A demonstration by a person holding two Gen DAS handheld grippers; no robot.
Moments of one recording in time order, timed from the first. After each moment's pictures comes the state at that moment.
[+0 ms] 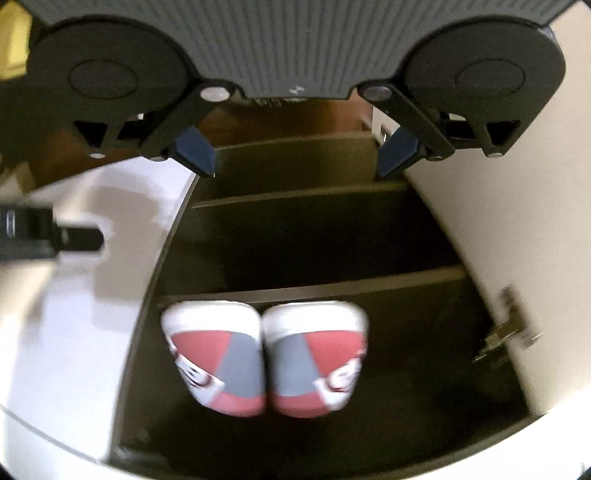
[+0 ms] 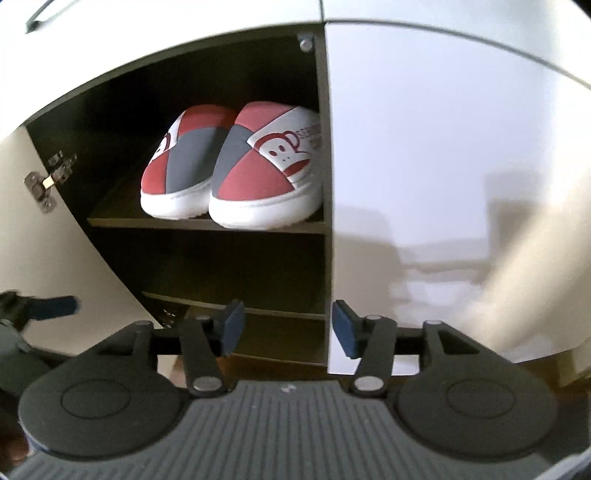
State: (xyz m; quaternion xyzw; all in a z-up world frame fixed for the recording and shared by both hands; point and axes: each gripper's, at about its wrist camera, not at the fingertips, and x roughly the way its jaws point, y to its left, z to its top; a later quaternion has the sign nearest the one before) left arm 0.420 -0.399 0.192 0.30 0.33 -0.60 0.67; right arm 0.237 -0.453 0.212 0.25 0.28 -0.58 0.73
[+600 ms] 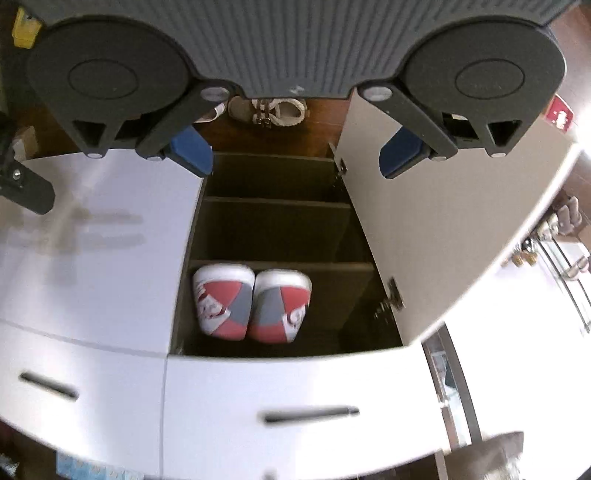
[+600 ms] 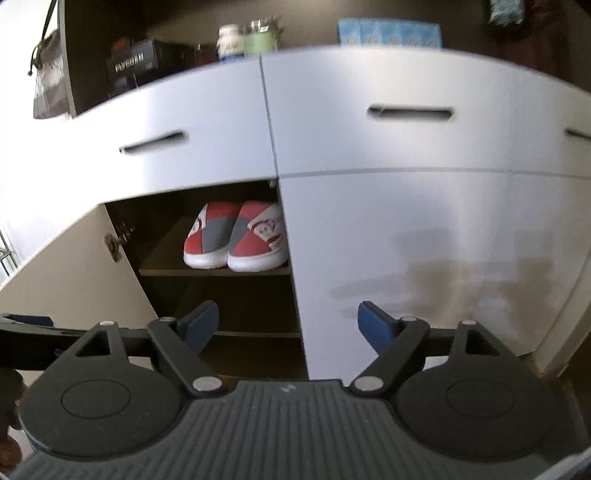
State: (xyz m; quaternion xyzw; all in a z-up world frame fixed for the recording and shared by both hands) left arm 0.345 -0.218 0.361 0.27 0.29 -0.55 0.74; right arm 0.167 -0.223 0.356 0.18 0.17 -0.62 0.75
